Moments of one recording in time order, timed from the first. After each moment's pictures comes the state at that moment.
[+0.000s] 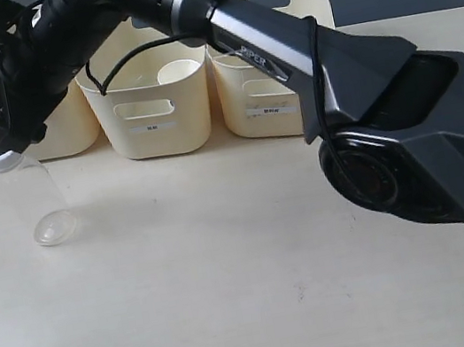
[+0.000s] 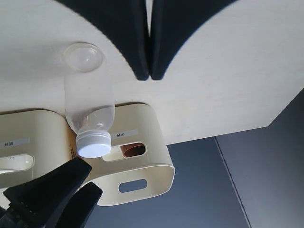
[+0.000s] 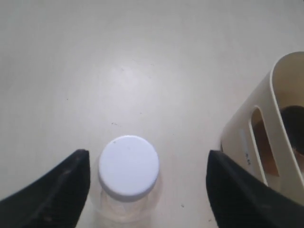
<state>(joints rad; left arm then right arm) 0.00 0.00 0.00 0.08 0.24 0.09 0.77 2.56 -2.61 0.62 1.05 -0.96</state>
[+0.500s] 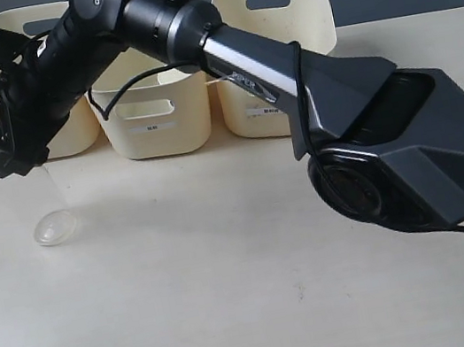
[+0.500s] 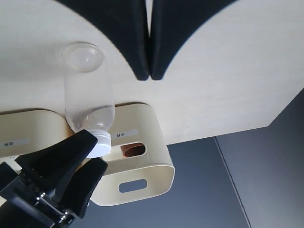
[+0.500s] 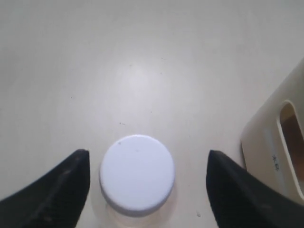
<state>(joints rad) 0.00 0.00 0.00 0.08 0.24 0.09 0.78 2.61 -2.61 0.67 1.02 -0.99</state>
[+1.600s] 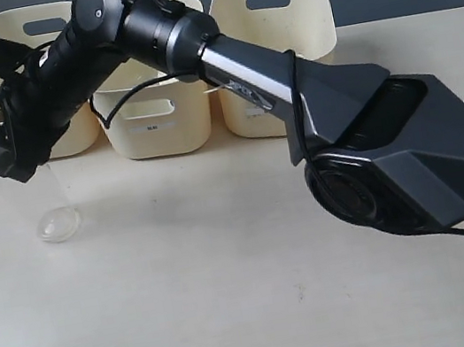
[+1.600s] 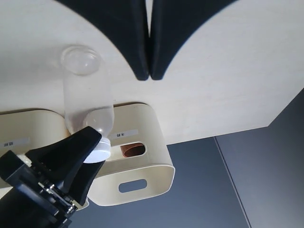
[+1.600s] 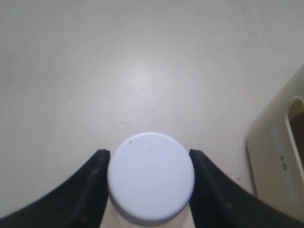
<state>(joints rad) 0.00 0.00 0.00 0.08 0.24 0.09 0.78 2.63 -2.61 0.69 1.01 -1.00</state>
